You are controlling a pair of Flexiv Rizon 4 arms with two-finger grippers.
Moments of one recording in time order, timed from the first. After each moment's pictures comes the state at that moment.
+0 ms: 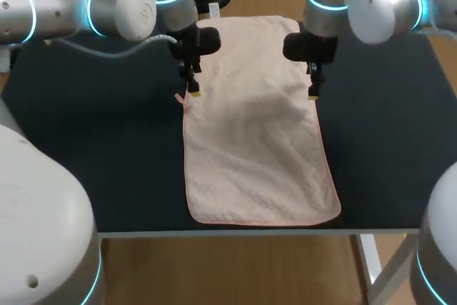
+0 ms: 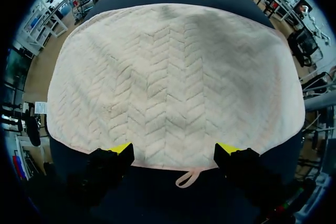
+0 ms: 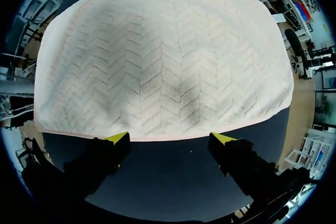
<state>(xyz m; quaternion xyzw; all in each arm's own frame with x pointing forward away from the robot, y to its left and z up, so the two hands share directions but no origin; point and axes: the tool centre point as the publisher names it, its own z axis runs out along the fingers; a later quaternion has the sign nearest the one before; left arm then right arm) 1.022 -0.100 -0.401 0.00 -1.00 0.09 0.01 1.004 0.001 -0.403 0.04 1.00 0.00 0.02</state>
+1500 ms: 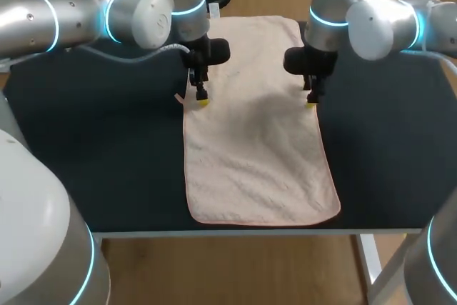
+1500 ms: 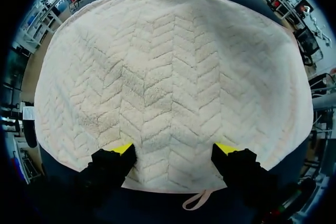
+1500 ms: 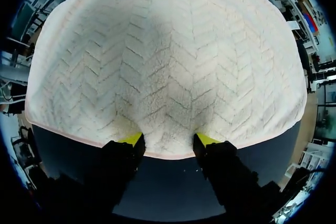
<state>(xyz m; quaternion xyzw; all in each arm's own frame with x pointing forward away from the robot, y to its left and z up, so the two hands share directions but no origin) 1.028 -0.116 -0.438 0.00 -1.00 0.07 0.02 1.003 0.001 -0.443 0.00 1.00 0.02 0.01</state>
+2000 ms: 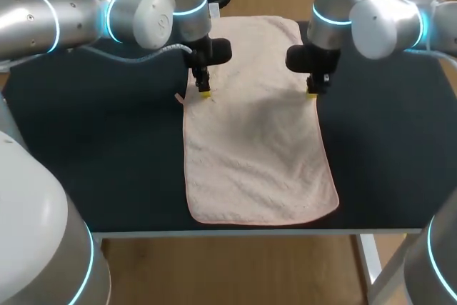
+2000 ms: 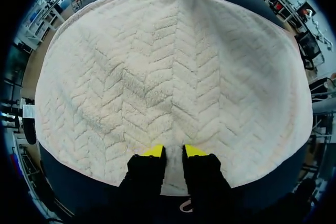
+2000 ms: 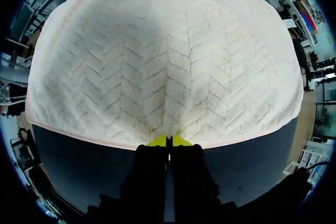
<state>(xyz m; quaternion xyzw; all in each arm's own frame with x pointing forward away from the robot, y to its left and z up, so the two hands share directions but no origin) 1.029 -0.121 -0.433 0.02 -1.00 0.08 0.02 1.006 -0.001 -0.434 0.01 1.00 0.03 0.02</state>
